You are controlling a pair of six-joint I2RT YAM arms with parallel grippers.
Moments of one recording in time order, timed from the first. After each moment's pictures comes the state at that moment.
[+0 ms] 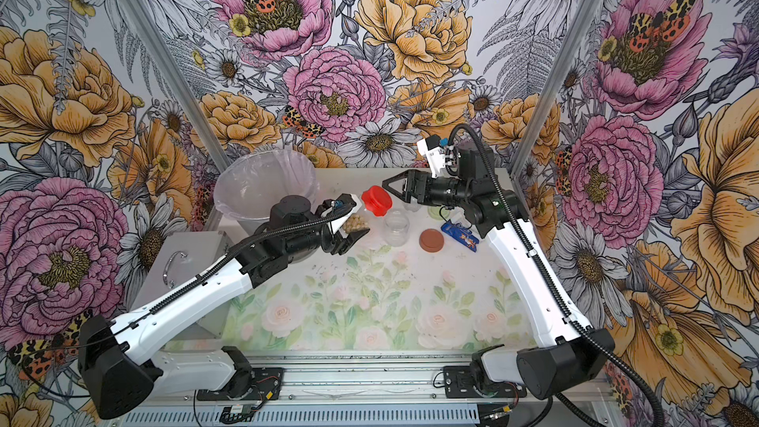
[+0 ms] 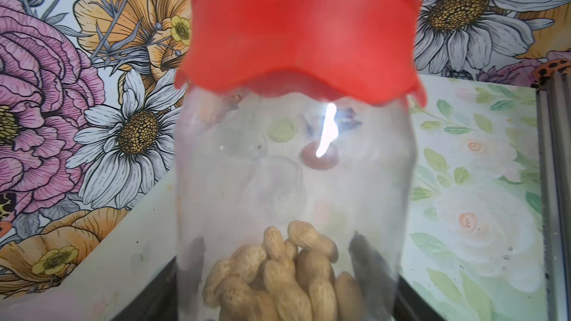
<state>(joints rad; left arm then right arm) -0.73 1.26 1.10 -0.22 0.11 0.31 0.28 1.35 1.55 -0.64 -0.77 0.52</state>
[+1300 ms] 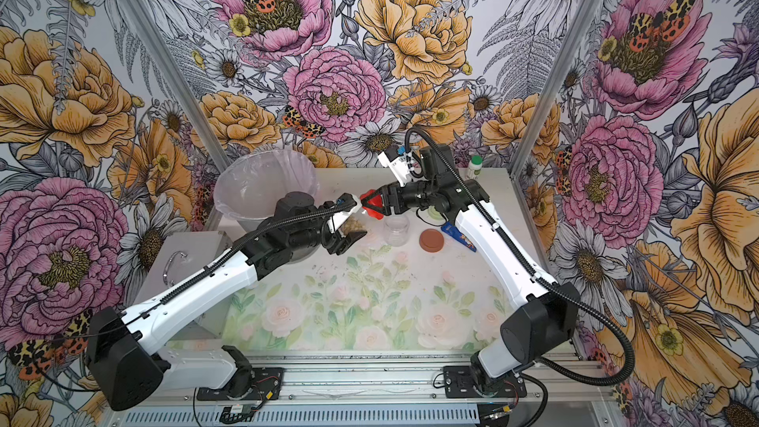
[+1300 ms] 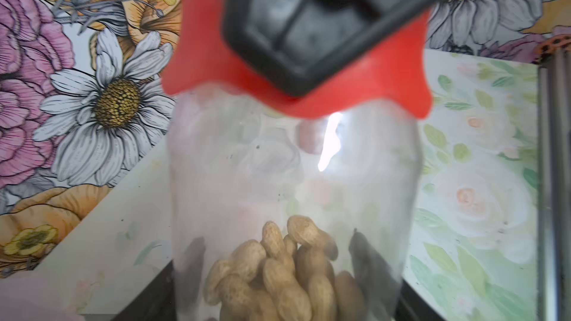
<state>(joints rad) -0.65 1.30 1.10 -0.32 0.30 0.30 0.40 1.55 1.59 -0.70 -0.87 0.03</state>
